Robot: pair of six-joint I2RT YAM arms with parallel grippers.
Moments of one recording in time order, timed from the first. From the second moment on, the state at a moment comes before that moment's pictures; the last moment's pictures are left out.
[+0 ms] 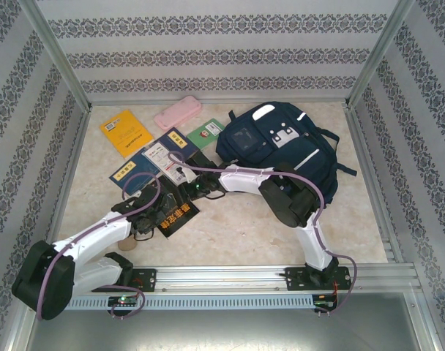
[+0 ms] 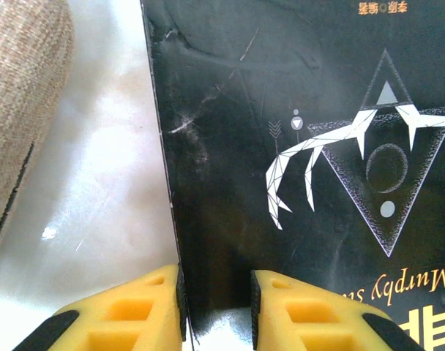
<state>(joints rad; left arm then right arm) -0.46 1.11 0.46 -0.58 -0.18 -1.13 0.86 2.16 1.45 -0.25 -0.46 0.45</state>
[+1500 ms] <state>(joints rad) -0.45 0.96 0.49 -0.72 -0.21 -1.03 0.85 2.10 1.42 -0.18 -0.77 0.63</state>
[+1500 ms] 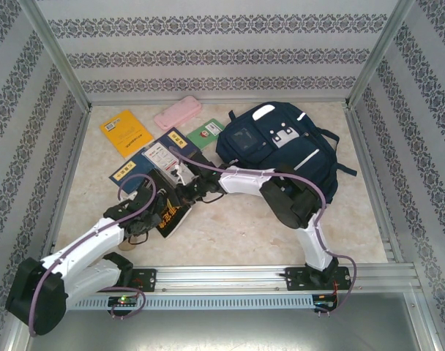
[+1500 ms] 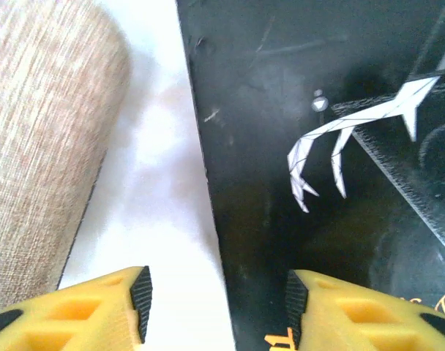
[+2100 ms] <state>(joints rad) -0.58 1.36 1.06 -0.67 -0.16 -0.73 0.42 1.27 0.85 -0.22 -0.45 0.69</state>
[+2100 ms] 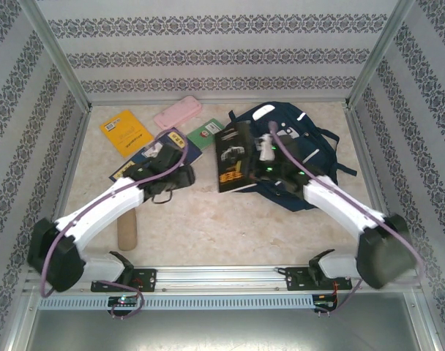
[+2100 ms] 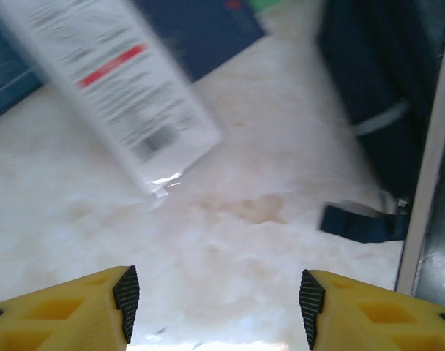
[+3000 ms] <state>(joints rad) -0.97 2.44 2.29 -0.71 -0.05 -0.29 0.01 0.53 0.75 -0.93 0.19 0.73</state>
